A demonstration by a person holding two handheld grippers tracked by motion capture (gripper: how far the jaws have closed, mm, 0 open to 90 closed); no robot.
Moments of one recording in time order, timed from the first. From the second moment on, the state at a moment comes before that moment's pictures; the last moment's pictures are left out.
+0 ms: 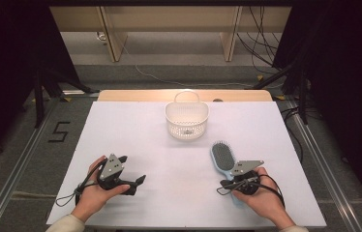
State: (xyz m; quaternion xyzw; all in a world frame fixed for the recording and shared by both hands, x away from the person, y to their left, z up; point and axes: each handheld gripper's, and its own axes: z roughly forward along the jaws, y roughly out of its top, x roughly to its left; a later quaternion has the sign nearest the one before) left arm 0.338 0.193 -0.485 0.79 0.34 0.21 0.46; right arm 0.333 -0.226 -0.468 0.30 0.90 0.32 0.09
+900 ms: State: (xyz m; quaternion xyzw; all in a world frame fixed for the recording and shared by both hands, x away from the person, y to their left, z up) left arm 0.339 0.194 -0.485 0.79 0.34 0.21 0.46; right arm 0.338 -0.248 -0.468 0.34 0.90 0.24 0.10
